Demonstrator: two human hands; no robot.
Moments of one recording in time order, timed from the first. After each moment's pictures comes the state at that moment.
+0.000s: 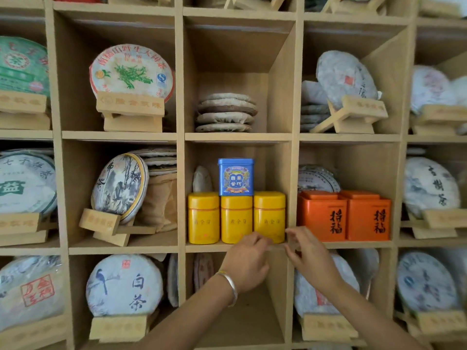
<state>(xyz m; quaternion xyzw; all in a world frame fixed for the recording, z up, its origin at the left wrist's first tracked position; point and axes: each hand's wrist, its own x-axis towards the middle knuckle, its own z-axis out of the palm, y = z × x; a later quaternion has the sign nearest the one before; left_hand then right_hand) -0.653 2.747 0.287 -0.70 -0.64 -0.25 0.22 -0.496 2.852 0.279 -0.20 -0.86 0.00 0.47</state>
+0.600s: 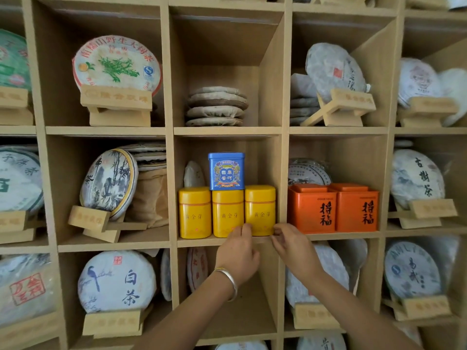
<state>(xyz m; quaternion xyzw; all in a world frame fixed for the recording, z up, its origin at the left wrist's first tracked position) -0.642 2.757 0.278 -0.59 -0.72 -0.32 0.18 -0.511 2.851 0.277 -0.26 -0.84 0.04 0.47</state>
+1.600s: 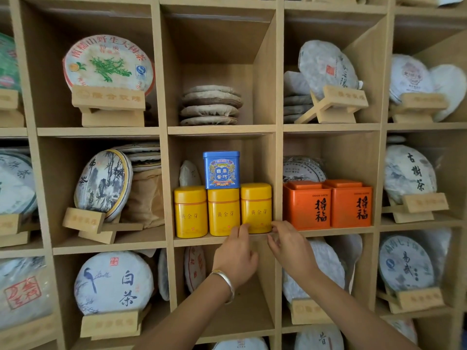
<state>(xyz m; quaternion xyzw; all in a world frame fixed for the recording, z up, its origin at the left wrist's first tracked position) -0.639 2.754 0.272 -0.60 -0.72 -0.32 0.16 -0.511 2.843 0.274 -0.30 -0.84 -0.01 0.46</state>
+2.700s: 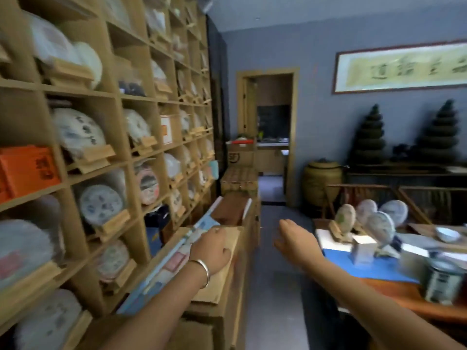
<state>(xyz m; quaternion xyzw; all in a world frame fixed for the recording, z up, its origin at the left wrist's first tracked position) -0.238 2.647 0.172 -0.94 -0.29 -0.19 -0.04 -0.064 2.488 0.171 -0.84 -0.47 -0.16 0.21</state>
